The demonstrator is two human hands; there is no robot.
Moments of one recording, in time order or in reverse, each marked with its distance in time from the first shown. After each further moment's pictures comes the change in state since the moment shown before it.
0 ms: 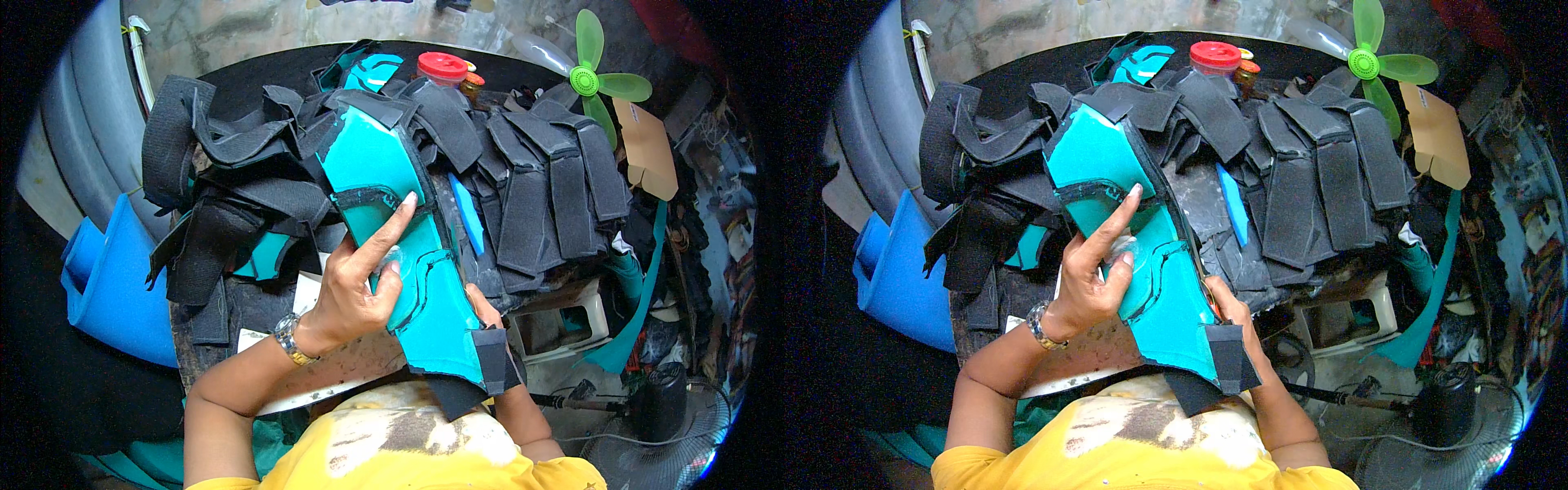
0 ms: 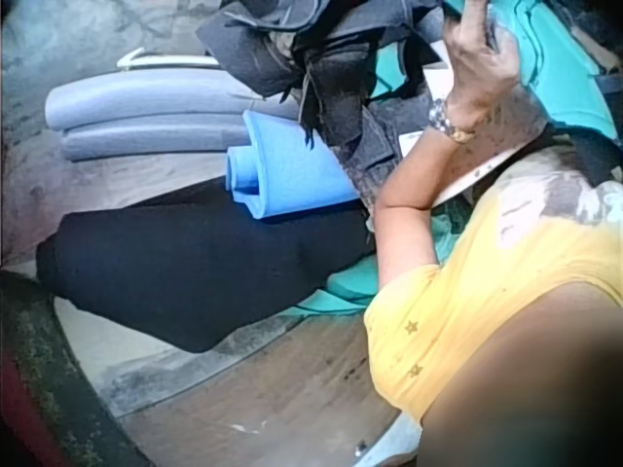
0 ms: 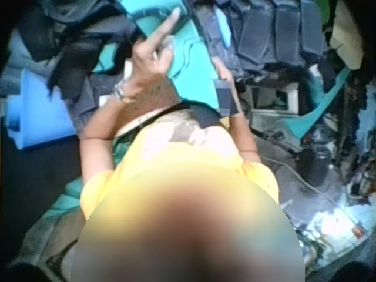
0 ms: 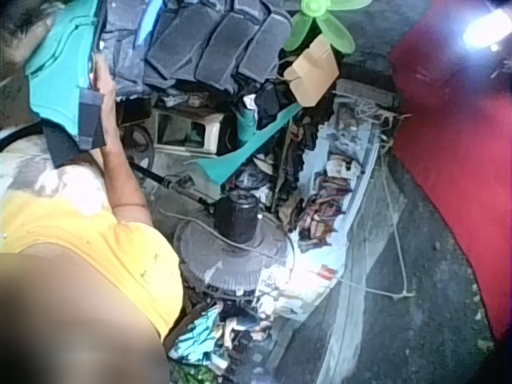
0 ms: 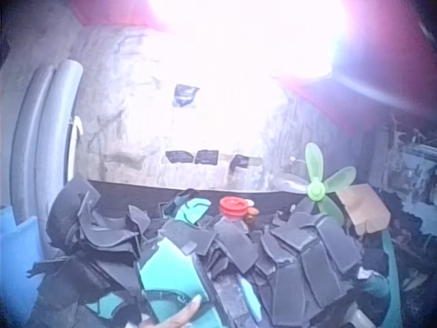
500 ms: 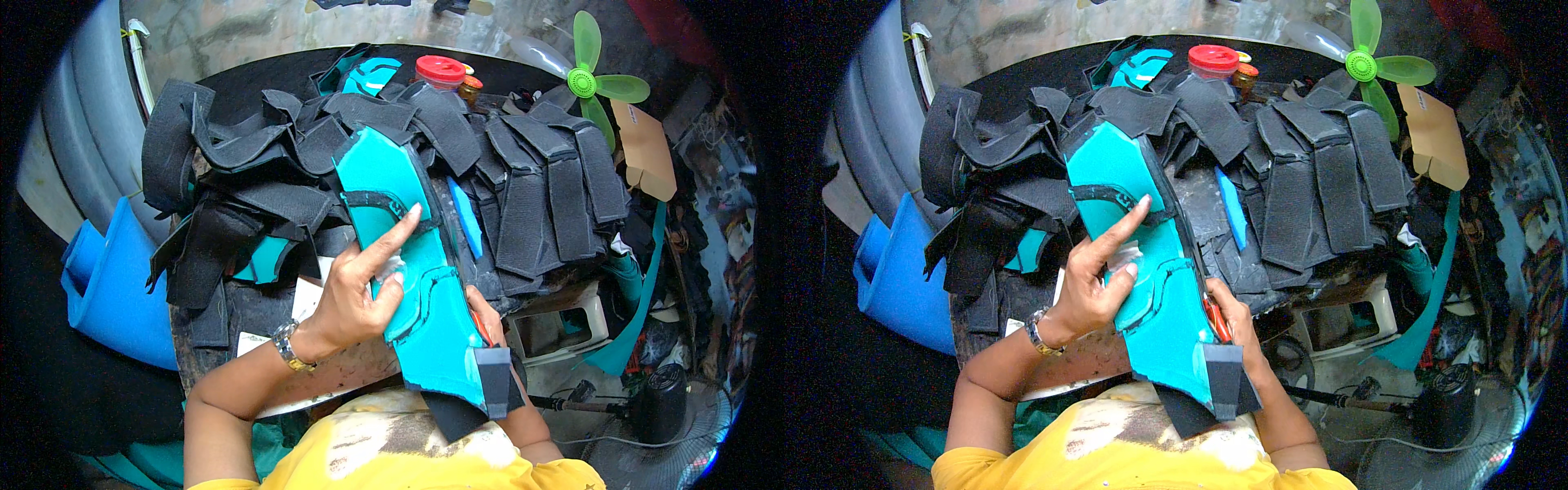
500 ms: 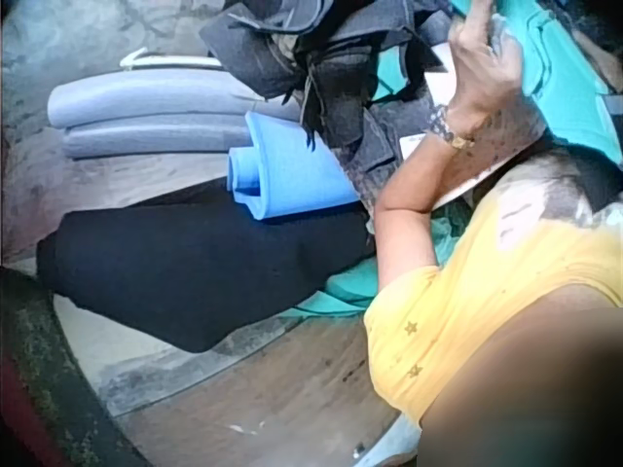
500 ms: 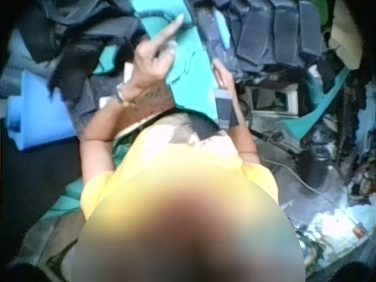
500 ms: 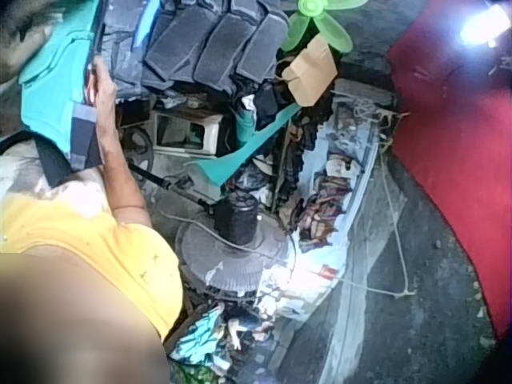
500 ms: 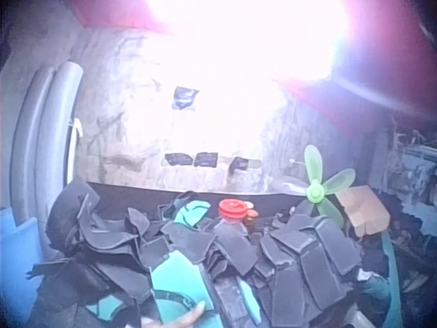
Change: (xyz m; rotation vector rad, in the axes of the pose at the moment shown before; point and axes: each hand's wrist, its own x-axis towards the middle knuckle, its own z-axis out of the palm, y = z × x) left_hand 0.000 0.002 -0.003 -0.080 -0.099 -0.072; right_hand -0.006 -0.016 -0.001 -0.113 -0.030 -0.062
